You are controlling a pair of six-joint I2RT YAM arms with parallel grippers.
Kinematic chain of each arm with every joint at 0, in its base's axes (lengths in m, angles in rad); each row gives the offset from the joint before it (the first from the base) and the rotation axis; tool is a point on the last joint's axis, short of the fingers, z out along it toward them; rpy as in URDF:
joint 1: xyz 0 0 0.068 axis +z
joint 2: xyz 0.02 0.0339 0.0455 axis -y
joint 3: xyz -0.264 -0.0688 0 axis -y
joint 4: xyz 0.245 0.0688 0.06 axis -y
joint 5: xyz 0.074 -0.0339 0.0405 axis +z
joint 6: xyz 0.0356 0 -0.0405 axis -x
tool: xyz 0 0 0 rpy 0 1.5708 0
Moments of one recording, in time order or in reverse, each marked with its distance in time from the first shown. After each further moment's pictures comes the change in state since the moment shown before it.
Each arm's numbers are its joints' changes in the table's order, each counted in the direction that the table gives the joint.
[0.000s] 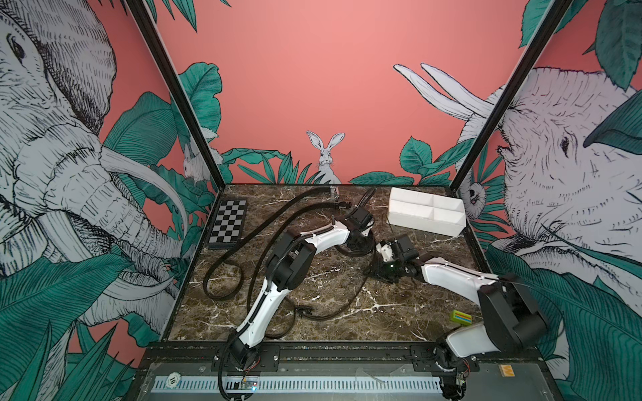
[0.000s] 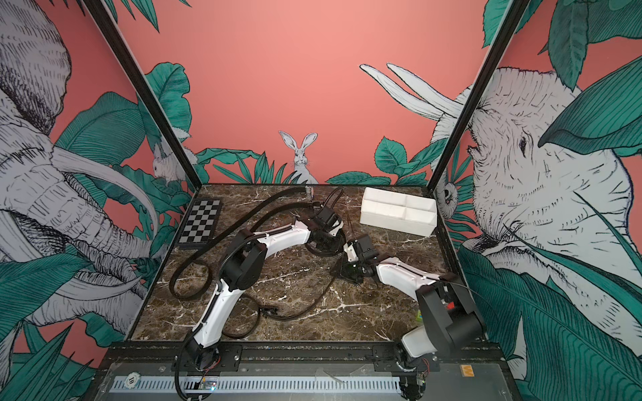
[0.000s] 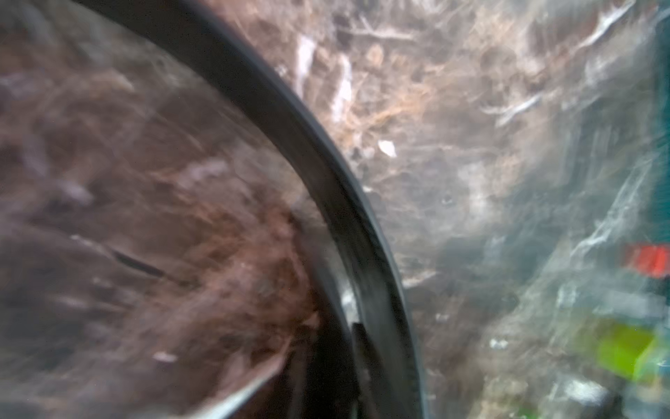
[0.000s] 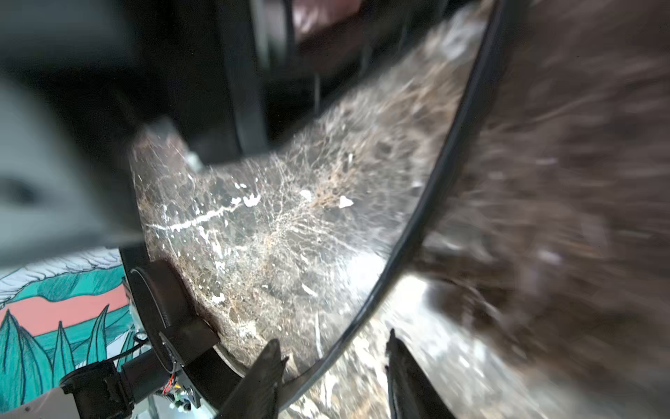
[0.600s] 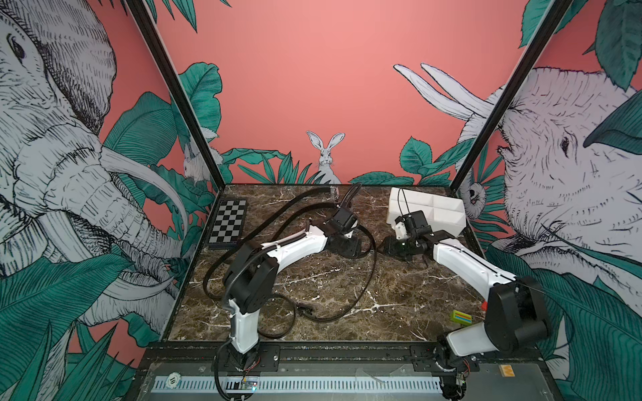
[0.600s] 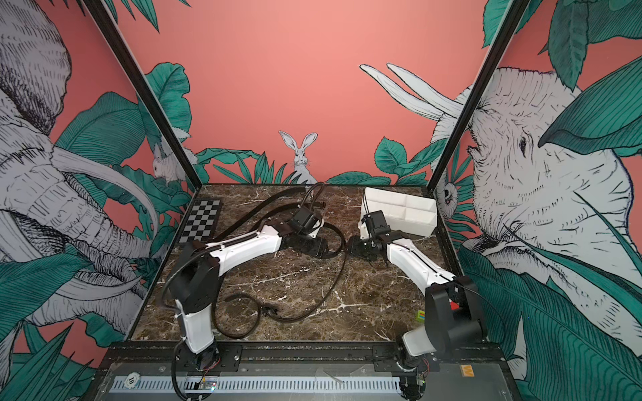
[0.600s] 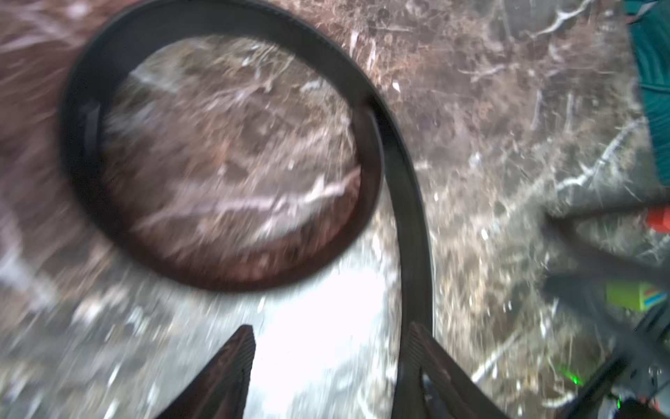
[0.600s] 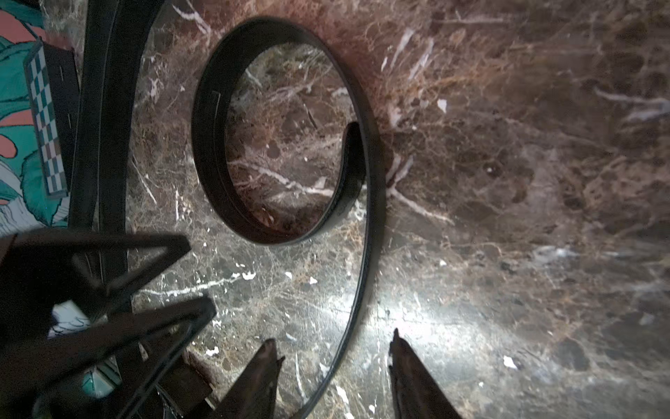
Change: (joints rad) left arm 0.002 0.511 -0.473 0.014 0.139 -0.031; right arm -0.114 -0.098 0.291 -0.201 -0.105 0.121
